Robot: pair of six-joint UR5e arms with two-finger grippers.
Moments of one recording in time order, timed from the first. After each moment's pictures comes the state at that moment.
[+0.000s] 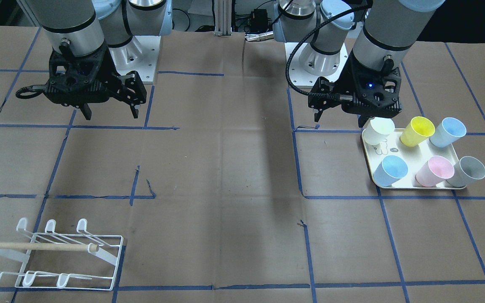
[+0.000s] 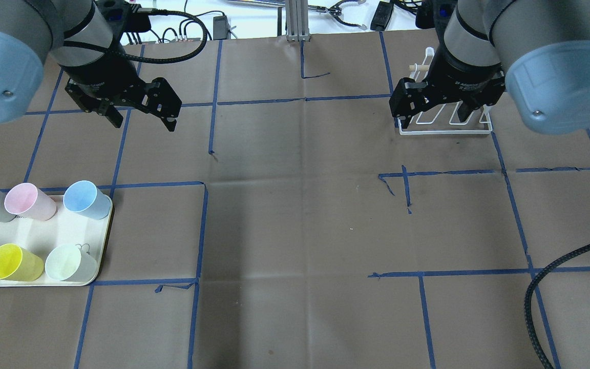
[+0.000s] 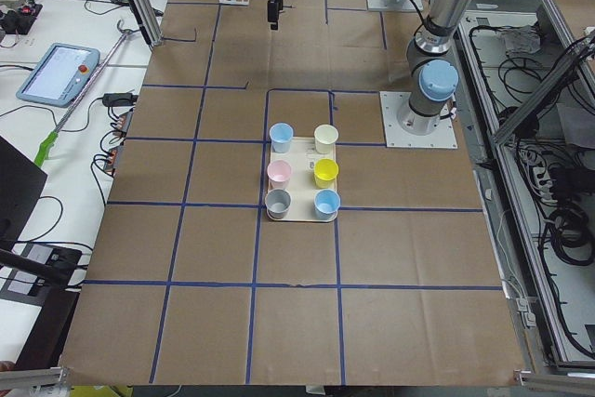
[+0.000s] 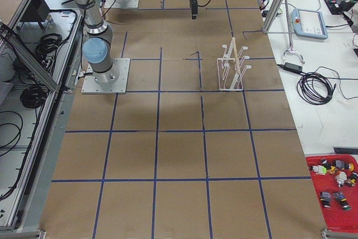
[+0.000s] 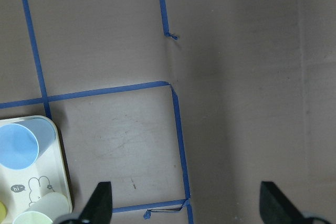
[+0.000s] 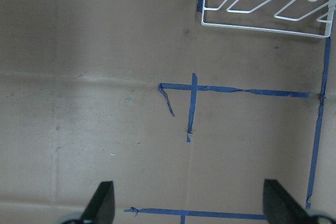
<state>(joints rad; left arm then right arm) -1.56 -1.60 -1.57 -1.53 1.57 0.14 1.63 -1.58 1.65 -1.72 -1.58 -0.02</state>
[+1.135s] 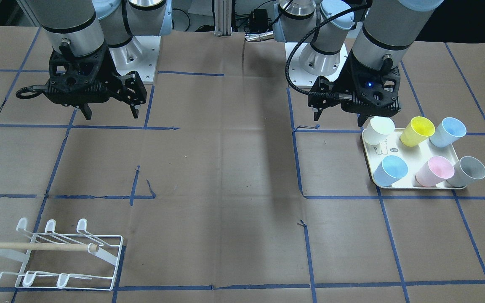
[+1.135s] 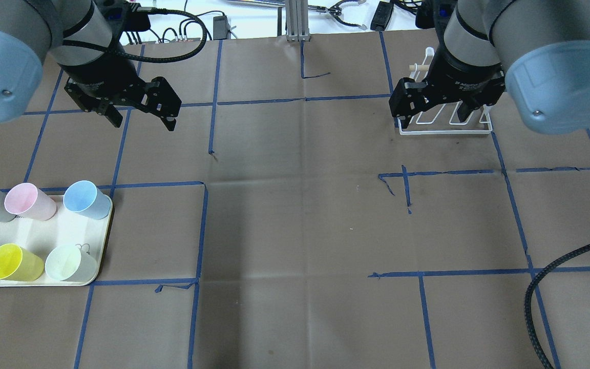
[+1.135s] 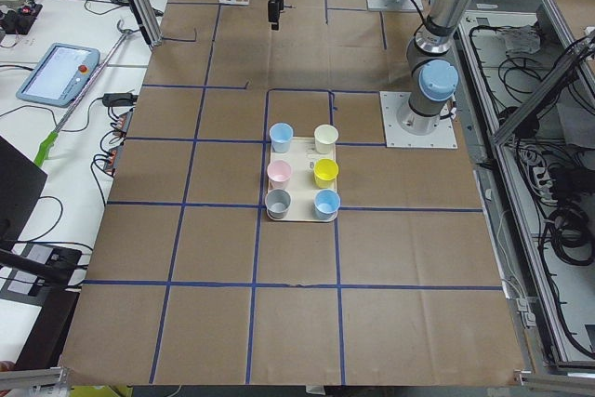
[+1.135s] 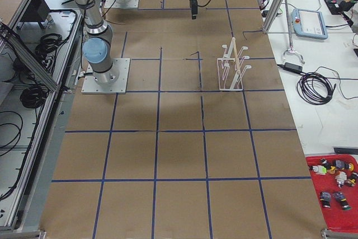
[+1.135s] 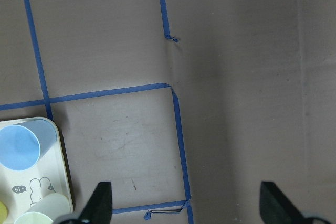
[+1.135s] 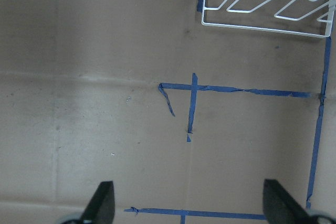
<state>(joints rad) -1.56 -1.59 -1.58 -1.53 1.57 0.14 1.63 -1.58 1.65 -1.72 -1.58 -0.02</state>
